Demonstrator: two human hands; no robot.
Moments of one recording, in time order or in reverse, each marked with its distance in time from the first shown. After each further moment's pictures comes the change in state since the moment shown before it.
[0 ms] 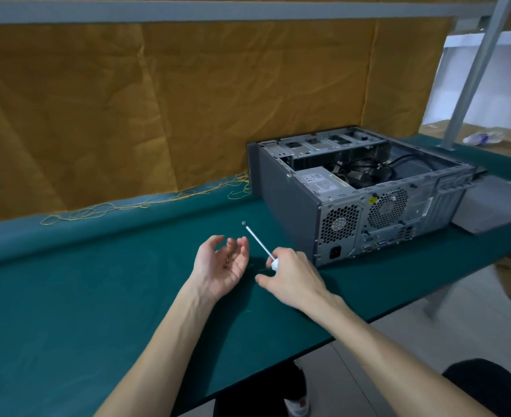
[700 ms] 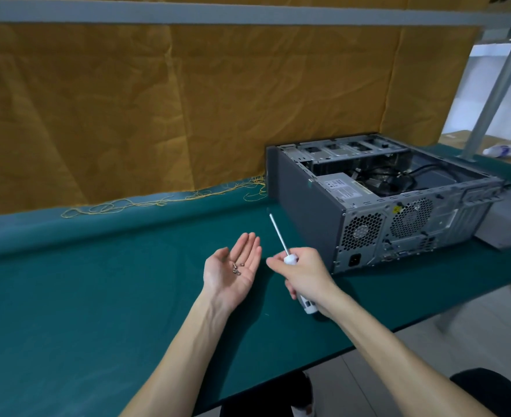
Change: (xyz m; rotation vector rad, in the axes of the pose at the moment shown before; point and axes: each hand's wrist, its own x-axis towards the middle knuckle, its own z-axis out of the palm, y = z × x) left_hand -0.009 0.000 -0.012 -0.160 -0.038 0.108; right_hand 0.012 -0.009 0.011 0.666 -0.071 0.070
